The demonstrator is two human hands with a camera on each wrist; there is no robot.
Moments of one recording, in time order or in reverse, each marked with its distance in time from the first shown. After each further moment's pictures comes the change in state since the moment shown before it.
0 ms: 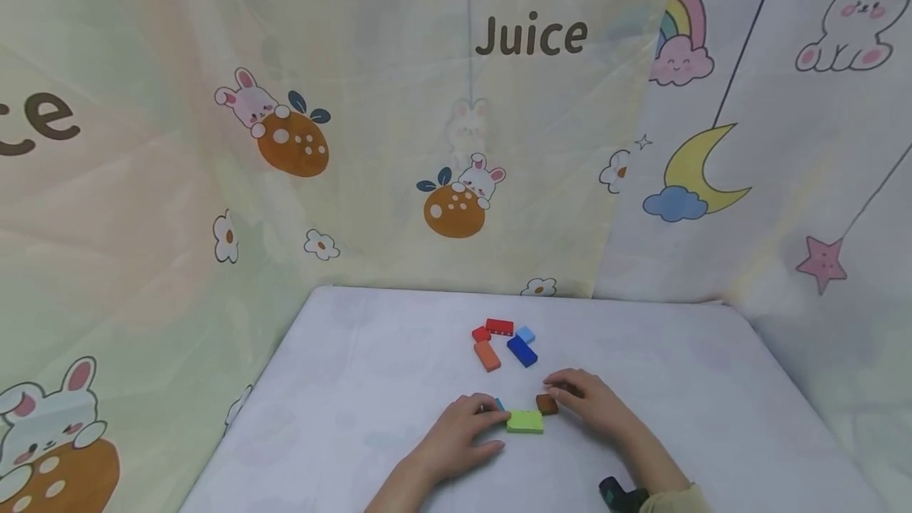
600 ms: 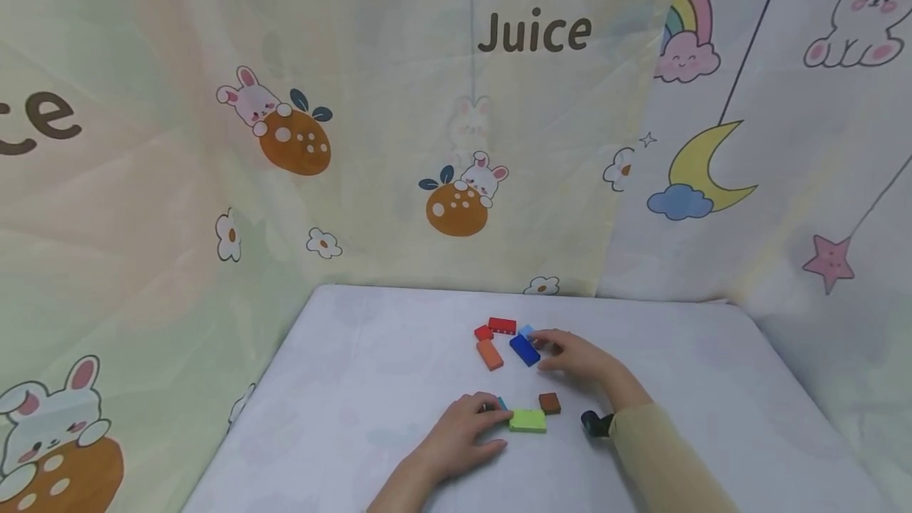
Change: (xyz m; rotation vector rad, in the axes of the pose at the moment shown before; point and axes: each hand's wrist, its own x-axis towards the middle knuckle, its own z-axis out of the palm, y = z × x) left_hand 0.001 -0.002 -0.001 -0.006 -0.006 0.015; right_hand 0.075 -0.019 -0.025 -0.026 -0.168 -0.001
